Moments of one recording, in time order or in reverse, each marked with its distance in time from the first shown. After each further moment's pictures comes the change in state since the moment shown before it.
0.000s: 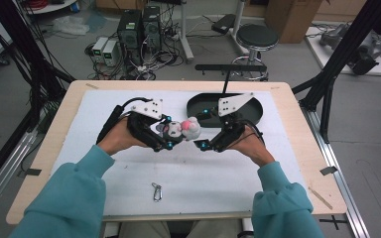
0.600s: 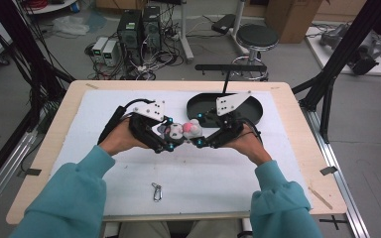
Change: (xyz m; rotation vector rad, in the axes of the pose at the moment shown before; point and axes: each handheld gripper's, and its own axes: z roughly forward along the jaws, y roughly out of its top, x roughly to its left) left arm -0.002 0.001 0.004 0.014 -0.017 0.014; right arm -0.001 0.005 0.003 0.001 0.051 -0.018
